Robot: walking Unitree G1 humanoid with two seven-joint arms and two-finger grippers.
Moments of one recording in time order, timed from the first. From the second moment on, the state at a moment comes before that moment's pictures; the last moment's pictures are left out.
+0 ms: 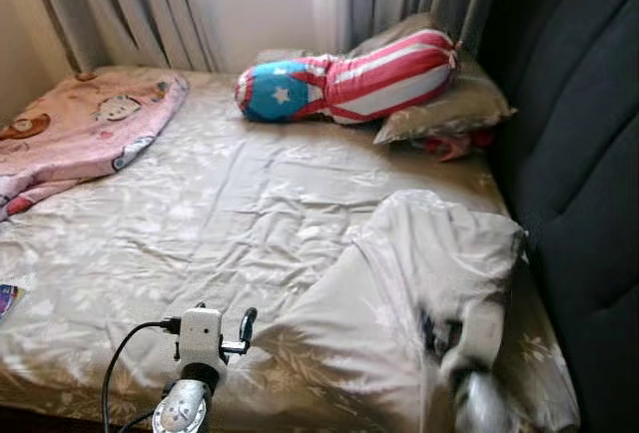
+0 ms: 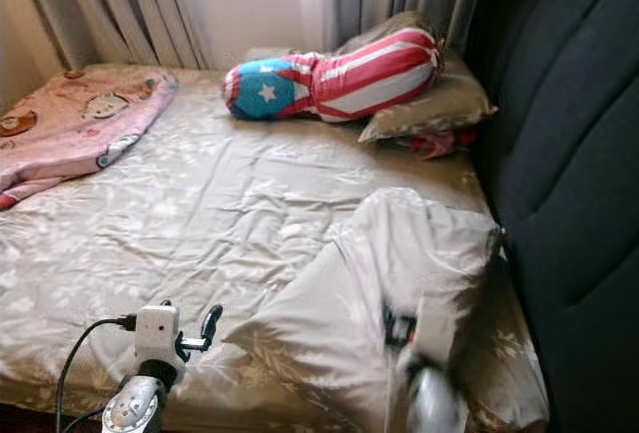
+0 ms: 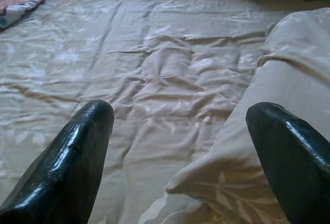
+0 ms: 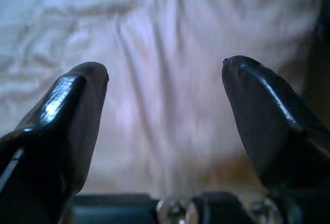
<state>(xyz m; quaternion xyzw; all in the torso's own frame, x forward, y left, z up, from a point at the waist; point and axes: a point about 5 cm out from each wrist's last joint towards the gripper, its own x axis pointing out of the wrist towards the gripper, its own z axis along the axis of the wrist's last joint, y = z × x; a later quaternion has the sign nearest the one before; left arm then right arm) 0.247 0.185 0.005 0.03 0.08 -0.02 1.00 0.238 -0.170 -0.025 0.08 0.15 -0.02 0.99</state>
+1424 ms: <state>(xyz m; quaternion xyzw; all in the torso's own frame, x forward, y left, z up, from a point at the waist) 0.257 0.171 0.014 0.02 0.08 -0.04 1.00 0.248 -0.176 -0.024 0.06 0.17 -0.04 0.98</state>
